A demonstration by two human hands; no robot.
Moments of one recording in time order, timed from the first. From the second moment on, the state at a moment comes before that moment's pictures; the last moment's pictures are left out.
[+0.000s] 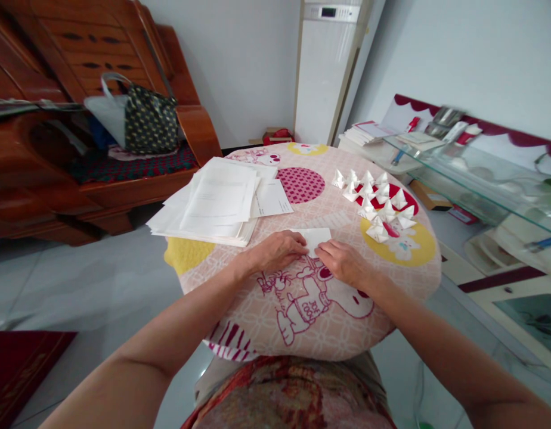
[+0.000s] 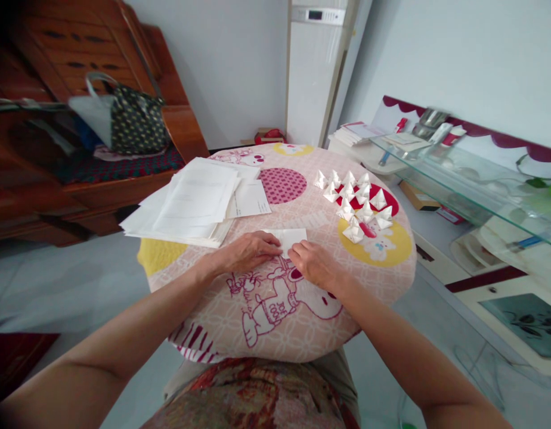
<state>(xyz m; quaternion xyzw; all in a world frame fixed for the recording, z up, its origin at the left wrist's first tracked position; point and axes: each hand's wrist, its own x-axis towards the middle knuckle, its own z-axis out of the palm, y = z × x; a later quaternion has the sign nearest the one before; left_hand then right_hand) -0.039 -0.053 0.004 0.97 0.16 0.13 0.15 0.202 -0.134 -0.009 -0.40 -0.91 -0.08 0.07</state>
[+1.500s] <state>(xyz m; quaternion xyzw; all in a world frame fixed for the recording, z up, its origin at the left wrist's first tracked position) -0.043 -0.070 0.008 0.95 0.17 0.16 0.19 0.190 -0.061 0.000 -0.54 -0.79 0.15 0.23</state>
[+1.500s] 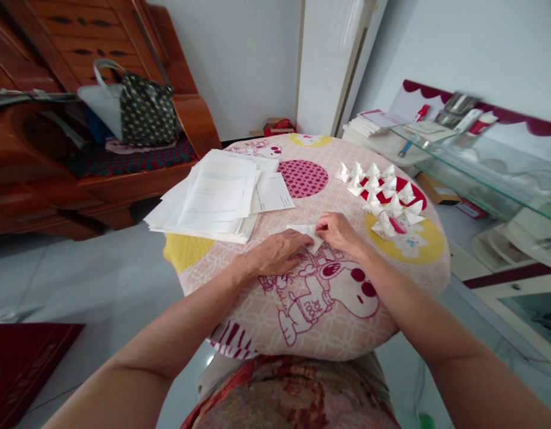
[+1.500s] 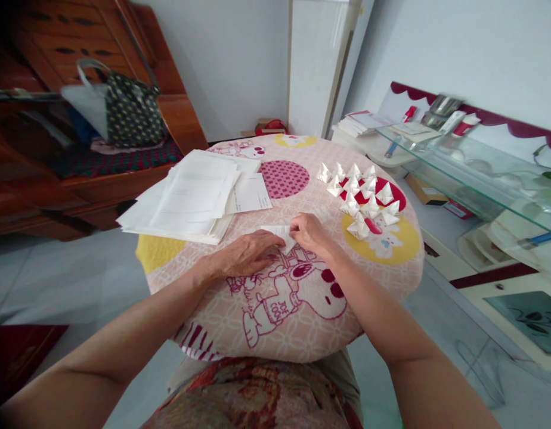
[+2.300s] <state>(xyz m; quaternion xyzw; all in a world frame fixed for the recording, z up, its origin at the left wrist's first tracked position) -0.040 -0.072 0.004 0.97 0.17 0.11 0.12 0.190 -0.063 0.001 -0.54 -0.80 0.14 0.23</state>
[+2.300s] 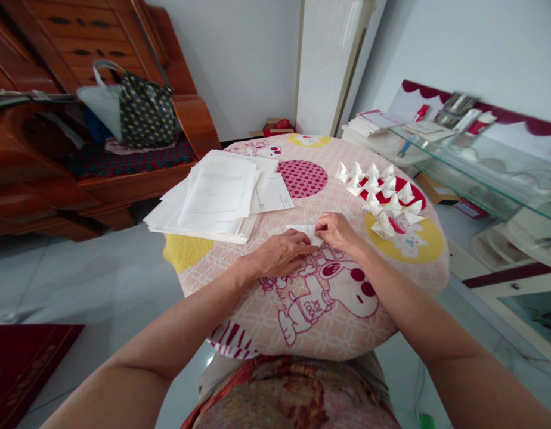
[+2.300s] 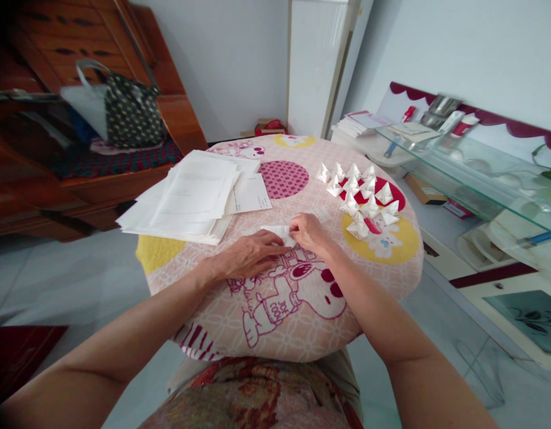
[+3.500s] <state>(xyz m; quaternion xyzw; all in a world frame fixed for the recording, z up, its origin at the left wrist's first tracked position) -0.039 -0.068 0.002 0.98 0.16 0.09 0.09 0.227 -0.059 -0.020 -0.64 -0.70 0.08 0.30</state>
